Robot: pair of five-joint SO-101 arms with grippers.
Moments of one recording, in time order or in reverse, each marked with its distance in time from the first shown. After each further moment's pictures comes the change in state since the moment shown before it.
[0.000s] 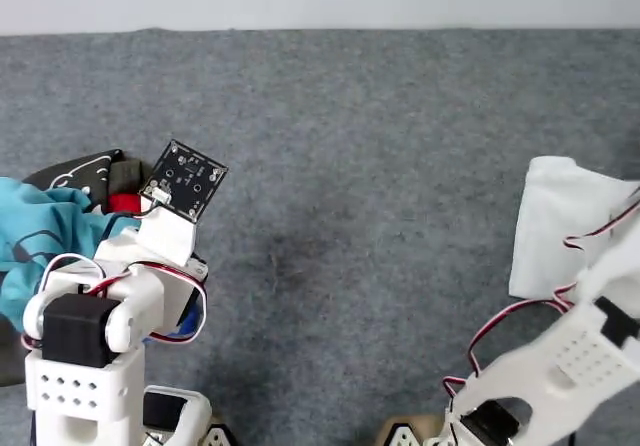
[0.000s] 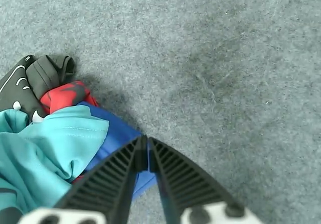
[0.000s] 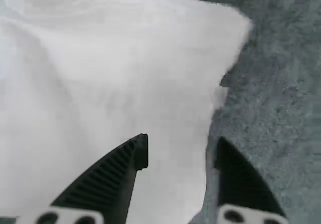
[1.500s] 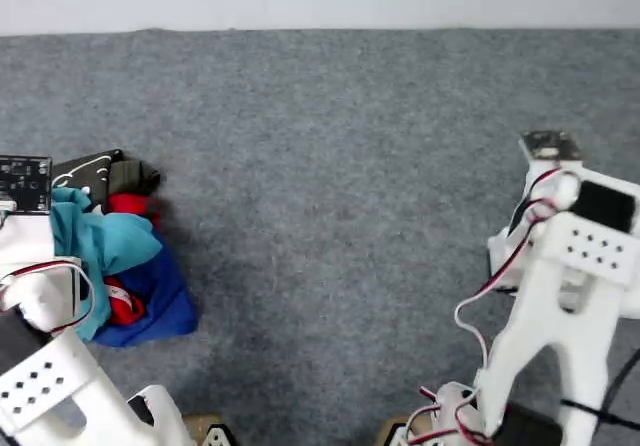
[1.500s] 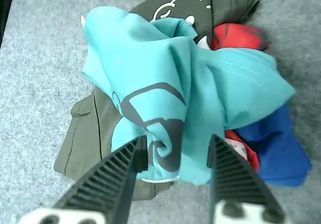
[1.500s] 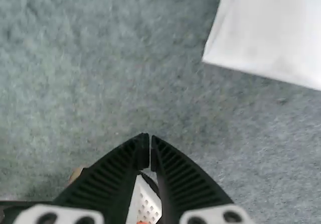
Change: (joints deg) left arm -45.5 0.1 10.4 -16.7 -13.3; right arm -22.6 -48.5 36.8 32.8 -20.4
